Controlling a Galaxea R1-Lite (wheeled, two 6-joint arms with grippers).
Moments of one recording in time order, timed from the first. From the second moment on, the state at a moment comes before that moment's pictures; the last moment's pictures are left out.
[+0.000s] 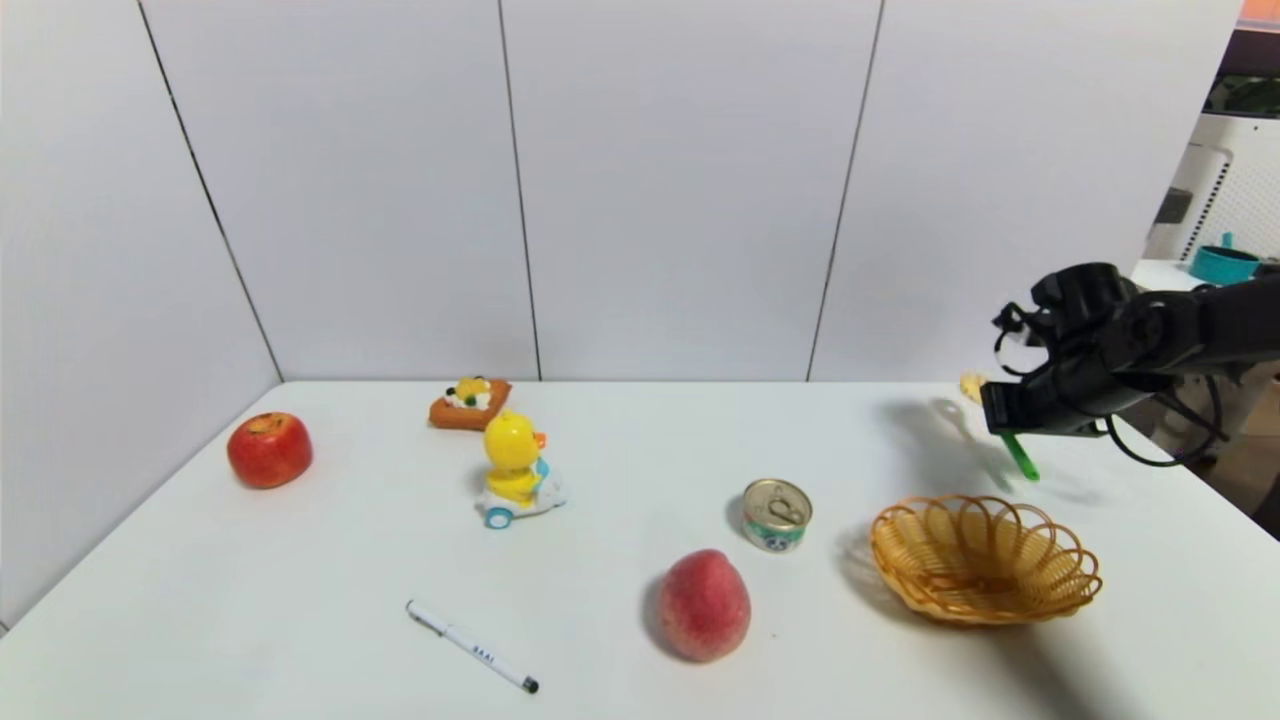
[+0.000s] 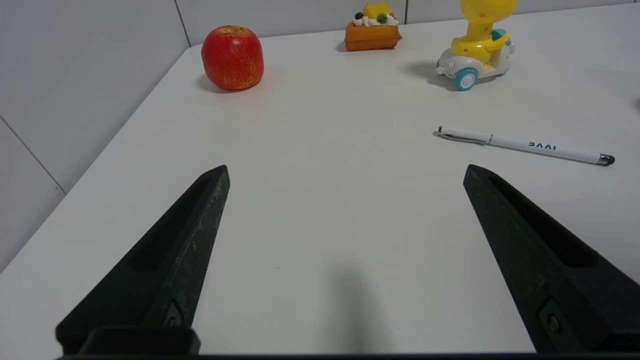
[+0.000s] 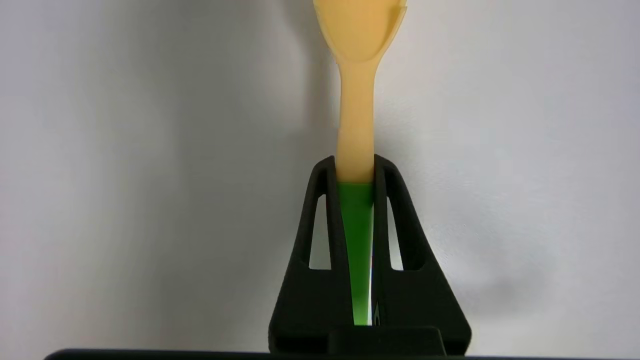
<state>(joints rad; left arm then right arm) 0.00 0.00 -0.01 0.03 -0.03 0.06 -0.12 2.15 -1.51 0.29 -0.04 -0.01</state>
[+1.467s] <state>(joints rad) 0.00 0.00 -0.01 0.03 -0.03 0.06 0.01 1.49 -1.06 0.29 0.64 -1.04</state>
